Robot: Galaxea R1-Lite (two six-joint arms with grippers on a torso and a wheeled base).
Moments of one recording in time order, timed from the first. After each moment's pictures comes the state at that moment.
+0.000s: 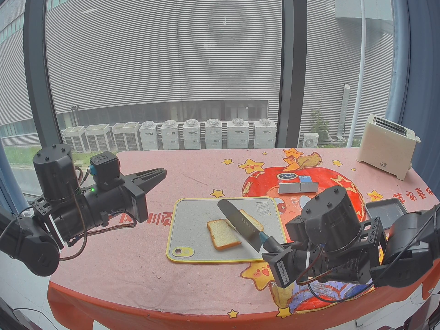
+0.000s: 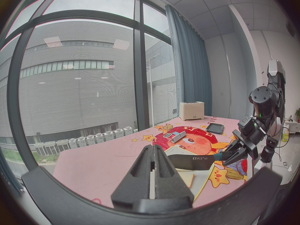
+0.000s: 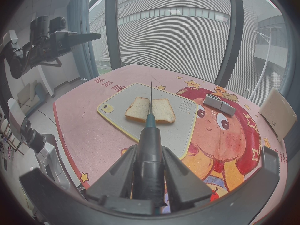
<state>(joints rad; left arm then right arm) -0.36 1.66 -0.54 -1.01 -0.30 0.06 0.88 1.74 -0.78 -0.20 -0.25 0.21</state>
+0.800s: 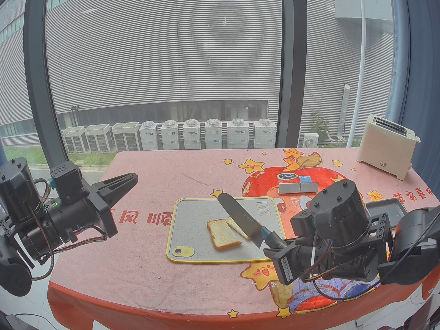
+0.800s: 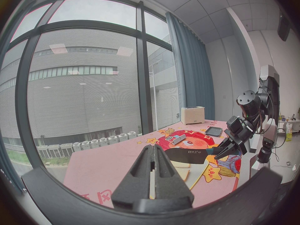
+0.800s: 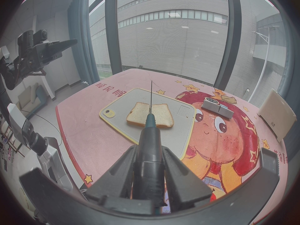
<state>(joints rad) -0.33 1.44 -0.38 -1.01 -0.30 0.06 0.88 1.71 -0.78 -0.20 -0.25 0.21</state>
